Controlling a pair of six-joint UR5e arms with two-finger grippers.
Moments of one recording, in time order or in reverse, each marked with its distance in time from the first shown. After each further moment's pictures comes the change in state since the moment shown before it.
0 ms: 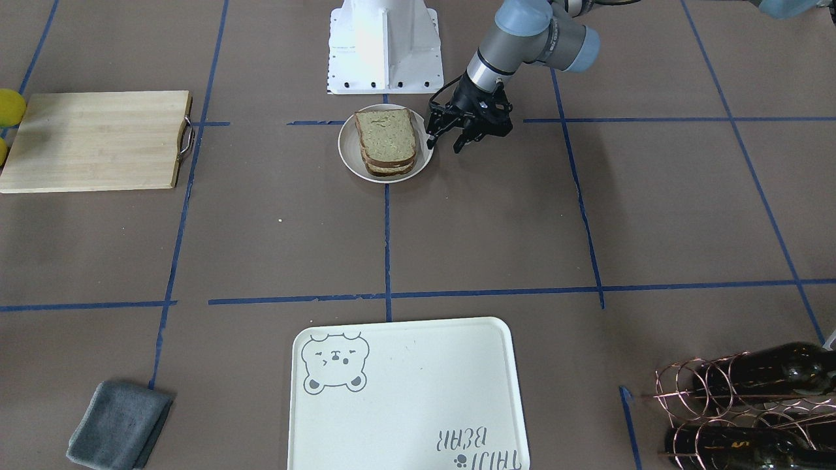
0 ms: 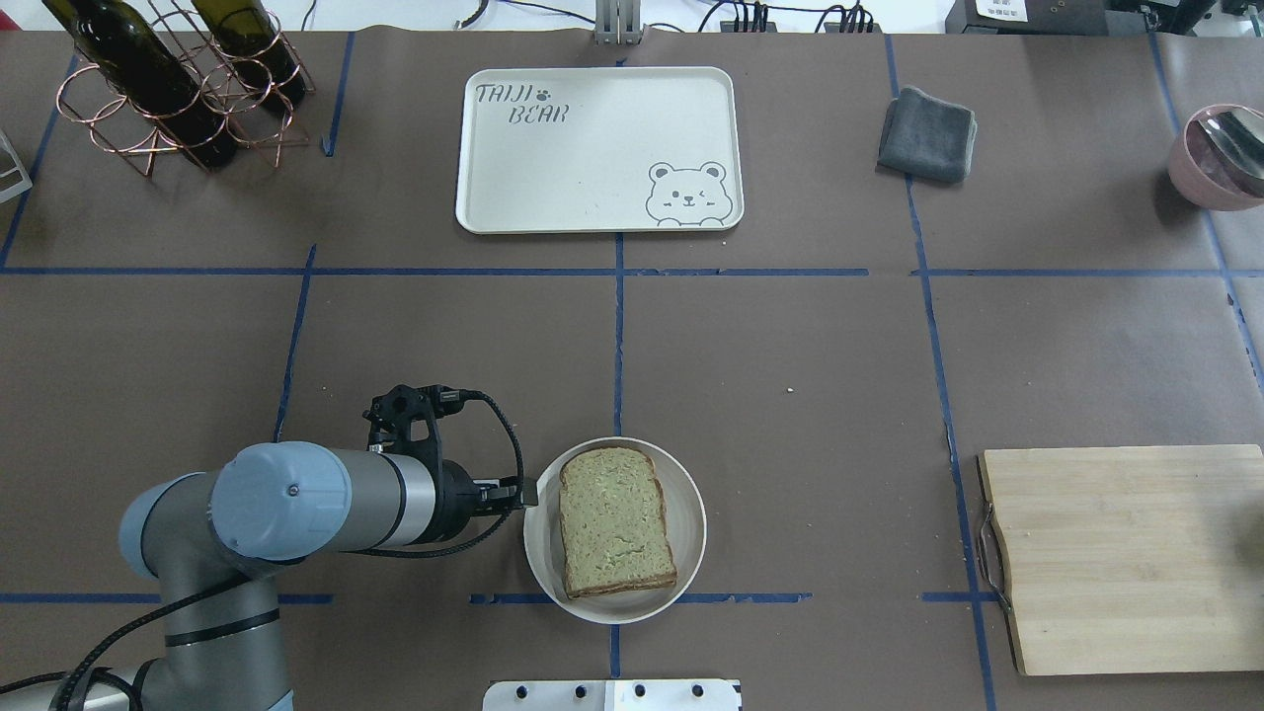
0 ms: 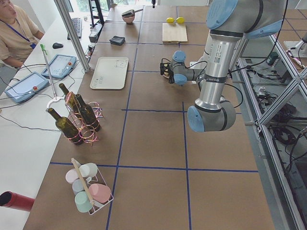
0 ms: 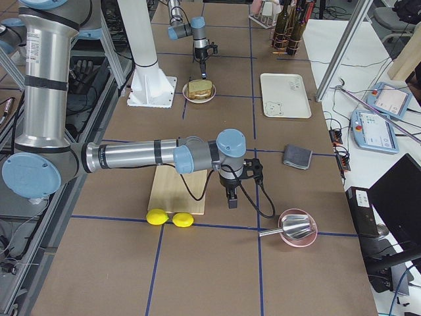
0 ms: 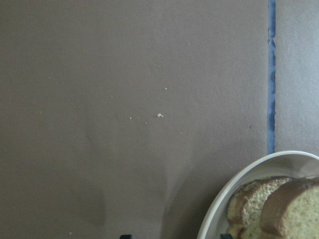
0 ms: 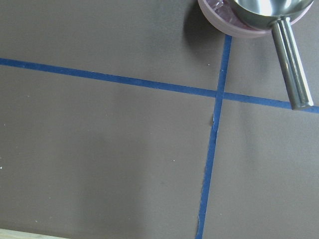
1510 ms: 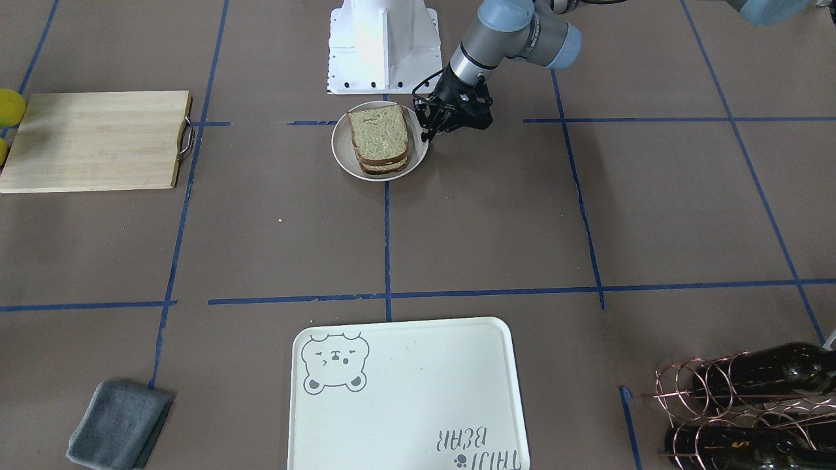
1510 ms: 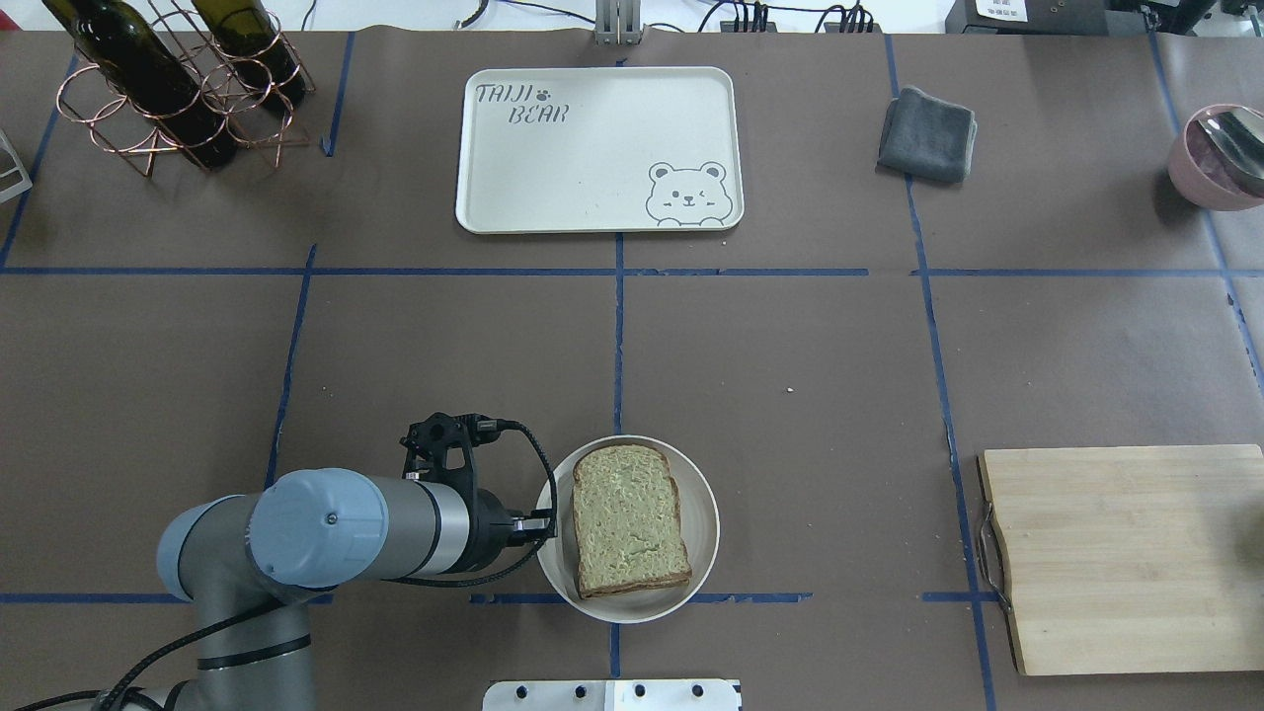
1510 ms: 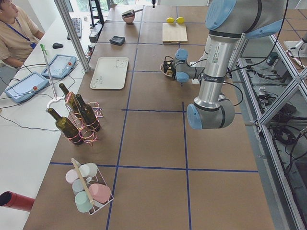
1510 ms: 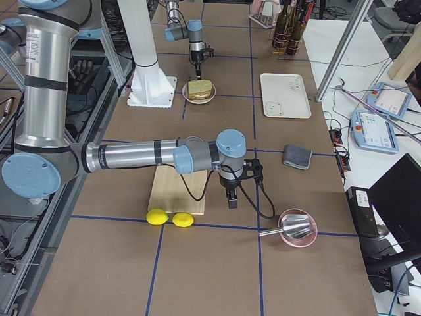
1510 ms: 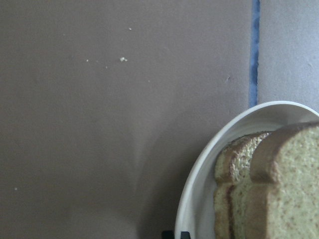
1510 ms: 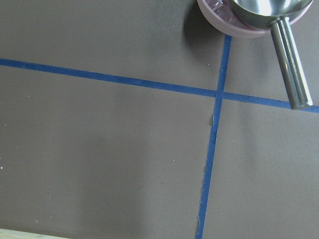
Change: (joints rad) left arm 0.018 -0.039 0.012 0.000 -0.010 0.006; right arm 0.003 0.000 -0.002 0.000 0.004 -0.002
